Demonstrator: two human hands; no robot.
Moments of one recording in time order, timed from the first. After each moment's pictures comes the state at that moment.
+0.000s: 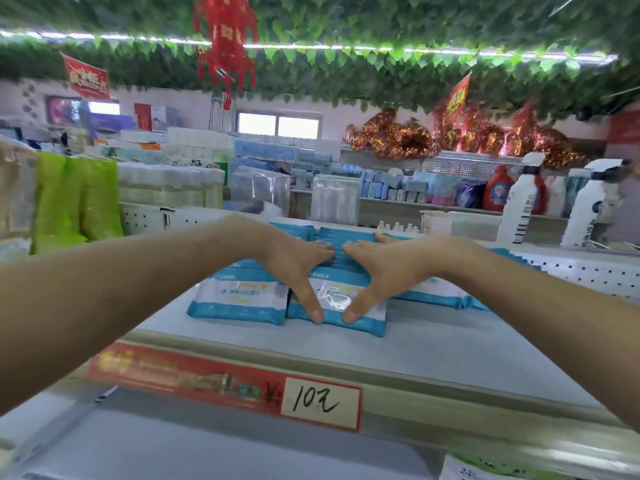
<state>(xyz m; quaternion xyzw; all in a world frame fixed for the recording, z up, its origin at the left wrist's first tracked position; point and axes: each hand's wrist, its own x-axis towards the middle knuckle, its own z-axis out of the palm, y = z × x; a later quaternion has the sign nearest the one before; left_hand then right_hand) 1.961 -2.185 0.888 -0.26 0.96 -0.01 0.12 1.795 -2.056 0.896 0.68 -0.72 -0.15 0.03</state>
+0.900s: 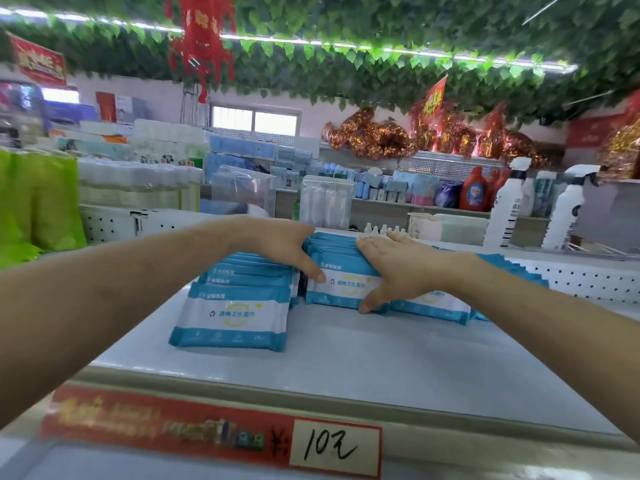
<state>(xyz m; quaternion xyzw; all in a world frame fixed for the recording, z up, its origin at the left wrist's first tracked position) 1.942 -2.250 0.891 -0.27 0.96 0.11 -0.03 1.764 -2.084 0.884 0.65 -0.75 -0.11 0.12</state>
